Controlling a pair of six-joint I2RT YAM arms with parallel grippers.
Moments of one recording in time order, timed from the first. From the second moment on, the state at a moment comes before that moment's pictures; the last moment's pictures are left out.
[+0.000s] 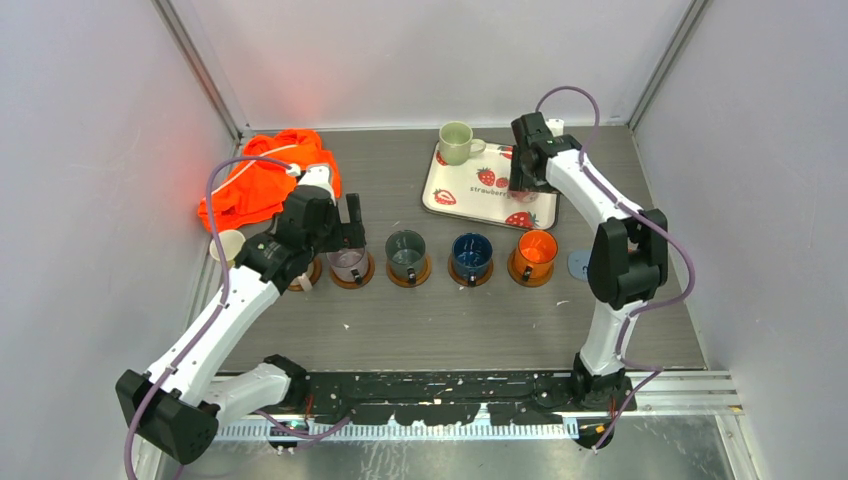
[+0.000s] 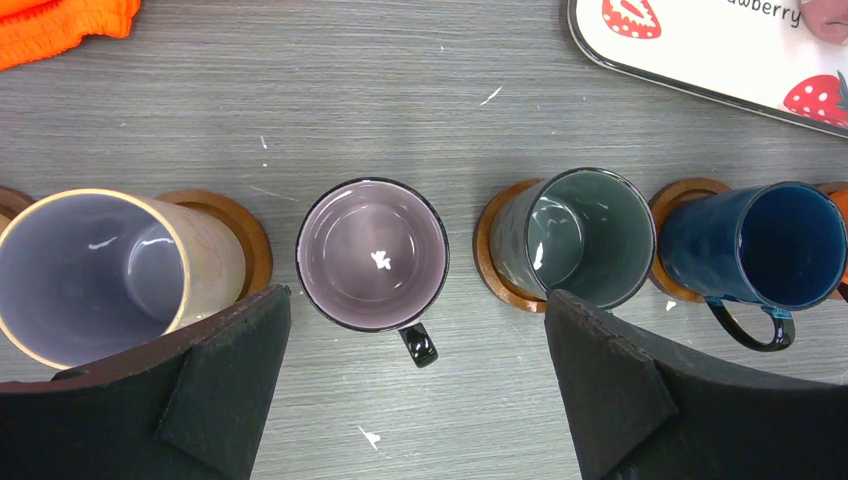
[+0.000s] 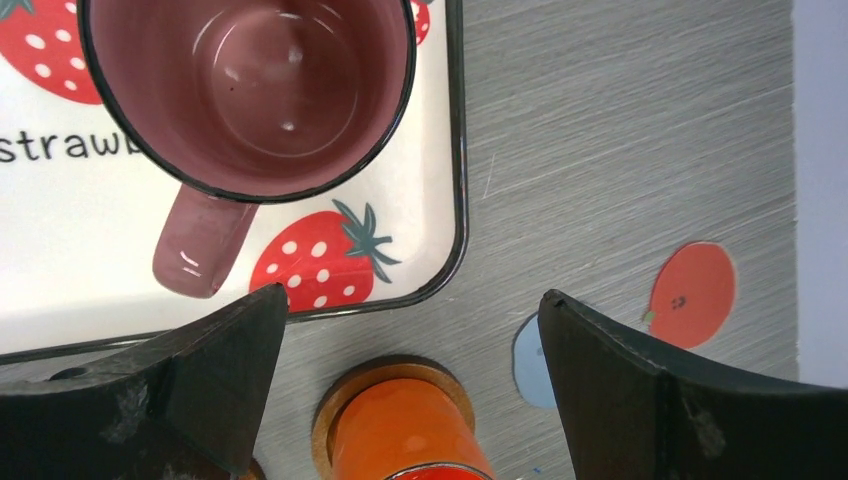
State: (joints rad) left arm -0.47 1.04 1.03 -0.64 -0.26 -0.40; right arm 0.28 1.90 1.66 -0.82 0.53 0.35
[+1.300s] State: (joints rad) left arm -0.47 1.06 1.03 -0.64 -0.26 -0.40; right arm 0.27 1.95 1.61 -0.58 0.35 0.58
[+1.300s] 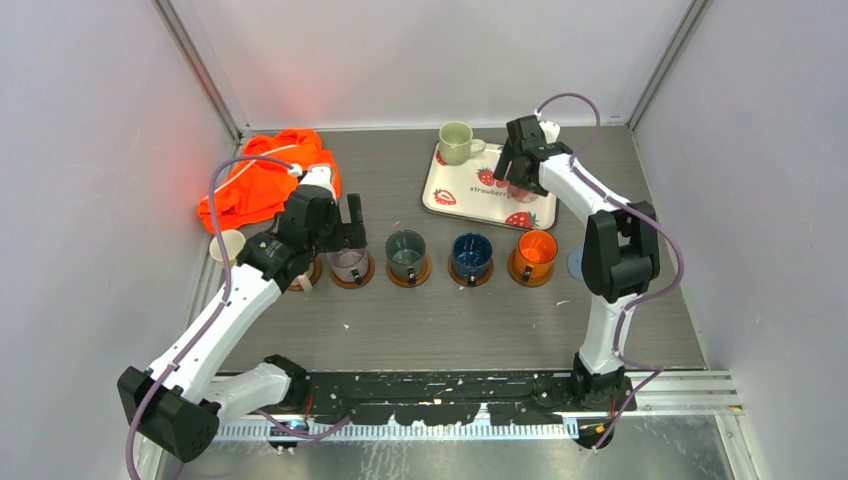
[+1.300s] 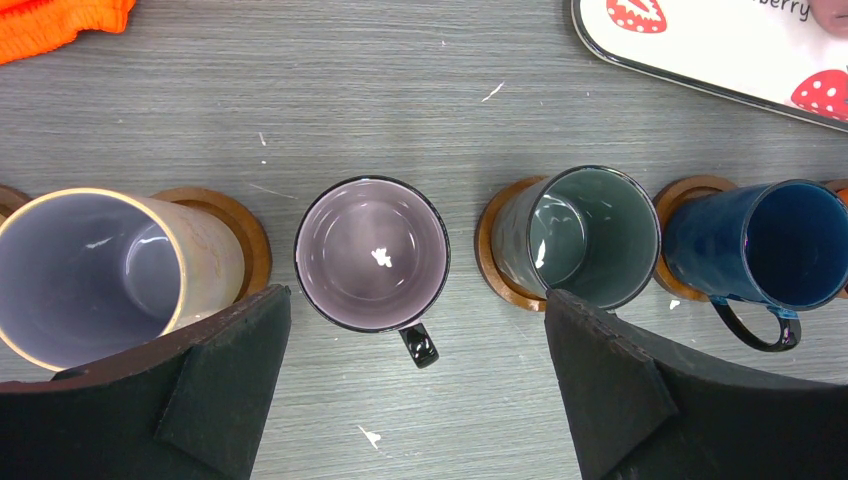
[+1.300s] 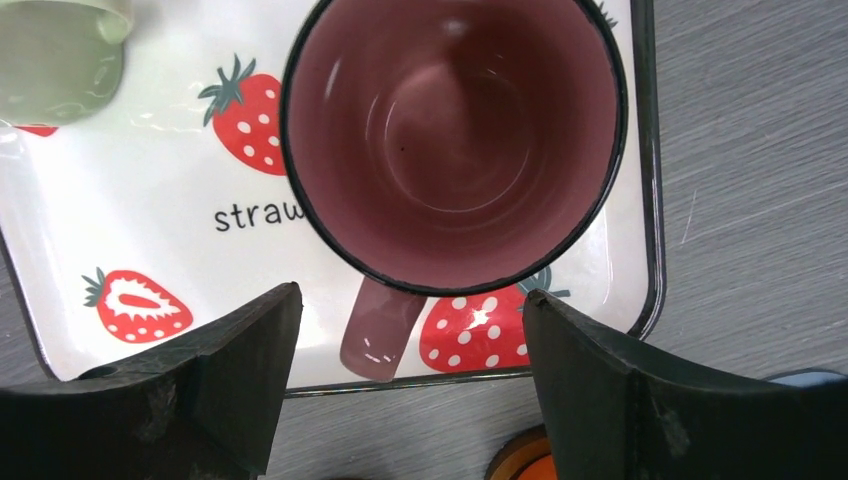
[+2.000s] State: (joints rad) left arm -0.47 1.06 1.03 -0.64 -0.26 -0.40; right arm 0.27 1.99 1.55 -0.54 0.33 0.61
